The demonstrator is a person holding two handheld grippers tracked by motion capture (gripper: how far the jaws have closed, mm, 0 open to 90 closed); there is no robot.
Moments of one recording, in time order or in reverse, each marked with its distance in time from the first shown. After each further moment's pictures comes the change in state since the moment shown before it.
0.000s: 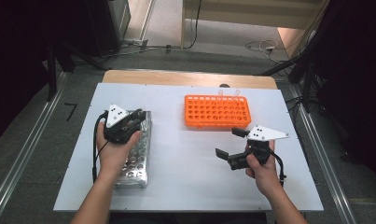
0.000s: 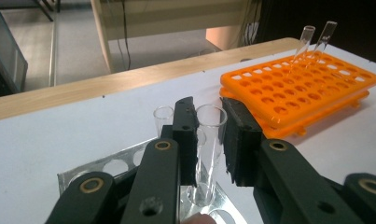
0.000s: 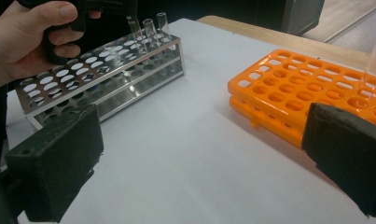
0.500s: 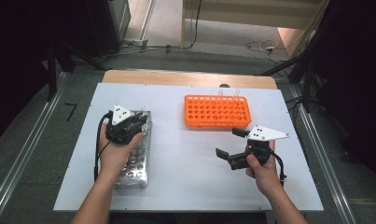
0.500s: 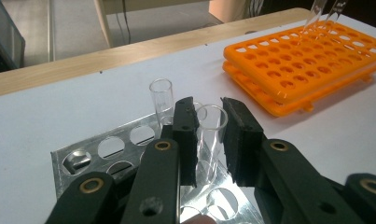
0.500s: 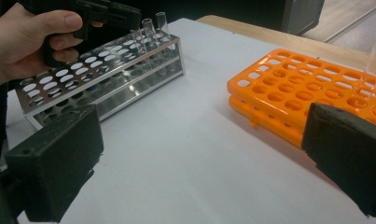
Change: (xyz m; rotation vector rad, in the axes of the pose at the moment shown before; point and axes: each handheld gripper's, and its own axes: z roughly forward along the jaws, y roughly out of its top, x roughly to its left) left arm -0.001 -0.001 0.006 0.110 0.010 0.009; right arm -0.001 0.000 0.000 0.002 0.000 0.005
